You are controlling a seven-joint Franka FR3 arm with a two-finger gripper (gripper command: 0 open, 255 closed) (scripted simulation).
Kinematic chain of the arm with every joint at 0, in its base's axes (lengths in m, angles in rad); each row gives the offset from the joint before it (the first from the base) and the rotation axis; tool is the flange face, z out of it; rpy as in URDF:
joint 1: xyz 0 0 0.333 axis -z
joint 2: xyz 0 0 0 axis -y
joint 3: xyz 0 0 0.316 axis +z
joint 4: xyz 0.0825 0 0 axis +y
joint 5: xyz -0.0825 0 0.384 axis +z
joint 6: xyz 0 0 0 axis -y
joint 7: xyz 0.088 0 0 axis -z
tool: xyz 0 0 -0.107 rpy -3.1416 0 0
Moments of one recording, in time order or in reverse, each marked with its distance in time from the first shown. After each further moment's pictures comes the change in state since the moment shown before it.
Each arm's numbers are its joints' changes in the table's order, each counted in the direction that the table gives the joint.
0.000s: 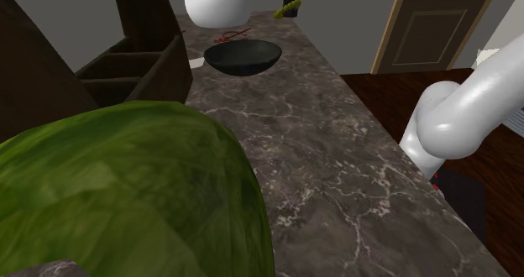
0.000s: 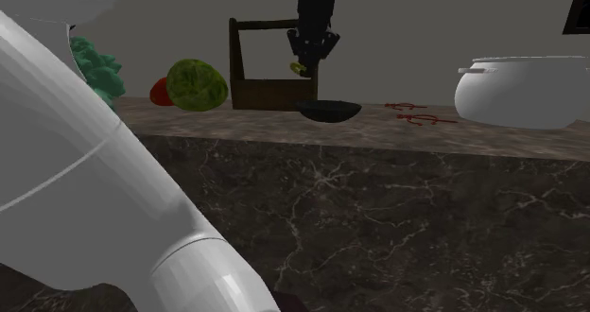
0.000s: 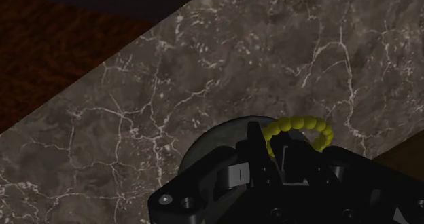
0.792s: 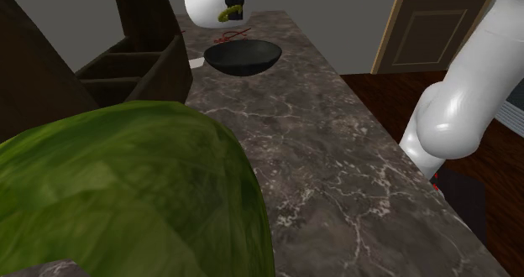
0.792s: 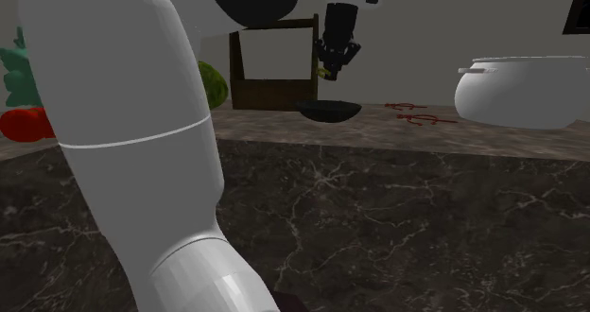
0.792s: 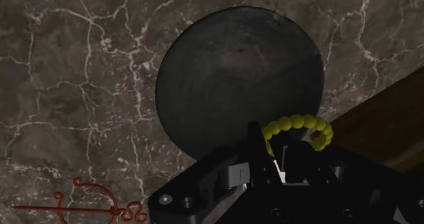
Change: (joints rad) arm 0.004 -0.351 0.056 -0.302 -0.076 0.047 0.046
